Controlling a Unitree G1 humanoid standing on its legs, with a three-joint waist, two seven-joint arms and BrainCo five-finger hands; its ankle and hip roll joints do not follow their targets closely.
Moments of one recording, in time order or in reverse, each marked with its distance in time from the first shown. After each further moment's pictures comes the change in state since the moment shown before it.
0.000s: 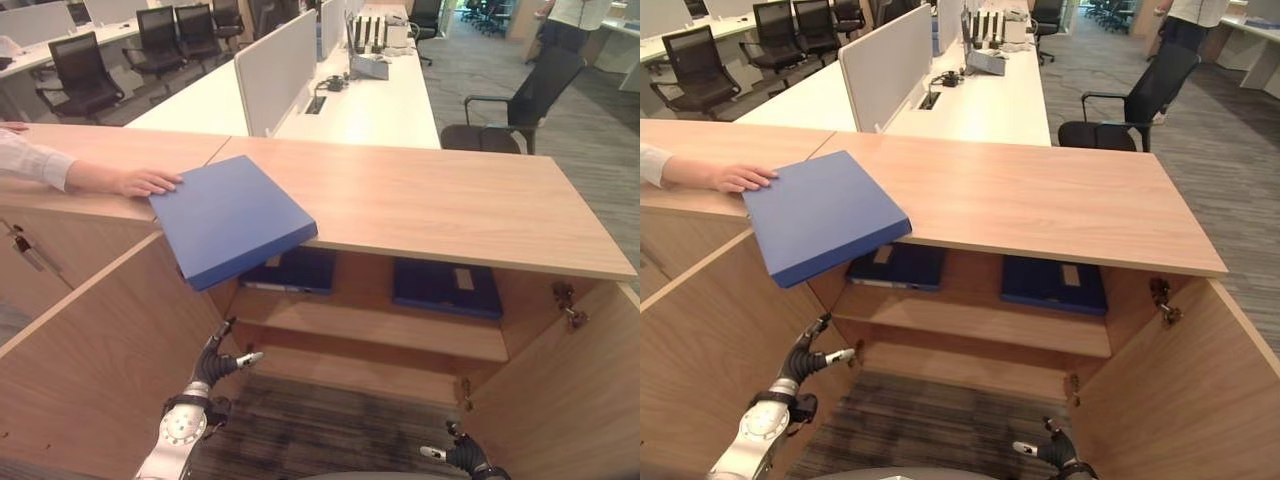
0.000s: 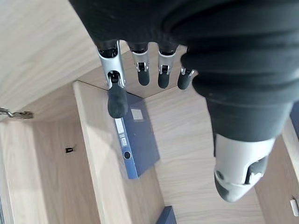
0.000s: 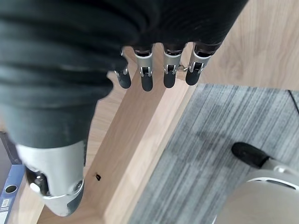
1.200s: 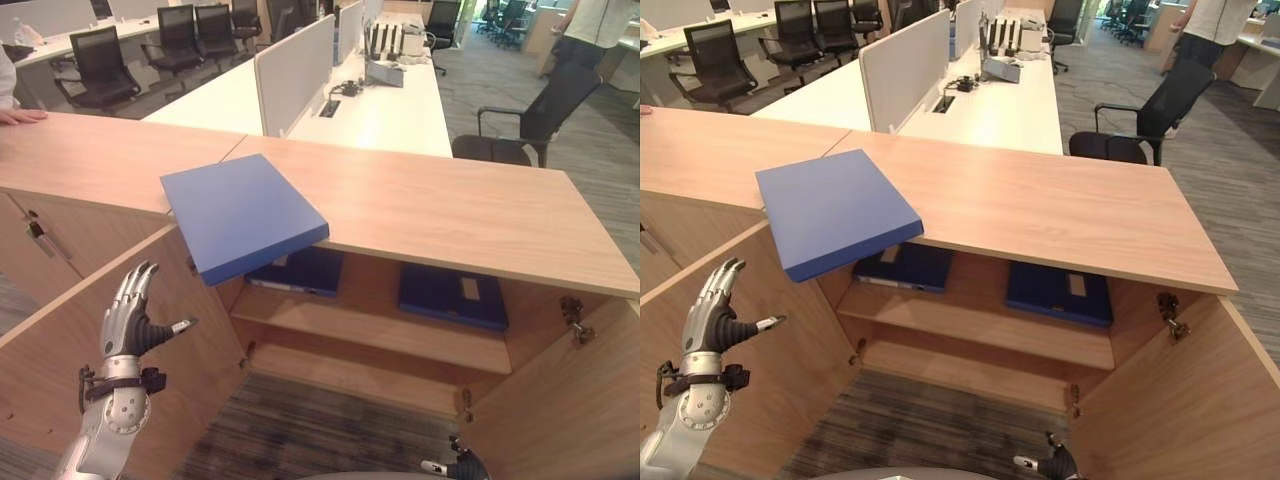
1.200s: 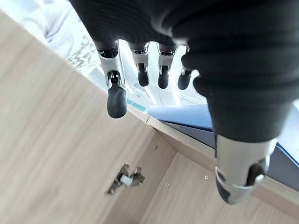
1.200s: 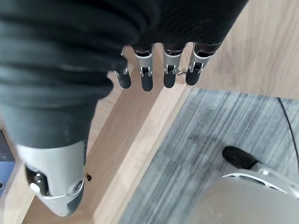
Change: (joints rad) left arm 0.052 0.219 0.273 -0.229 0.605 0.010 0.383; right arm 0.036 0.021 0.001 0.046 -0.001 -0.022 -0.030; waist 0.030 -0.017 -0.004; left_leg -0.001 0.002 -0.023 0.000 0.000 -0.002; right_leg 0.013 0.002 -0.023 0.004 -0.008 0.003
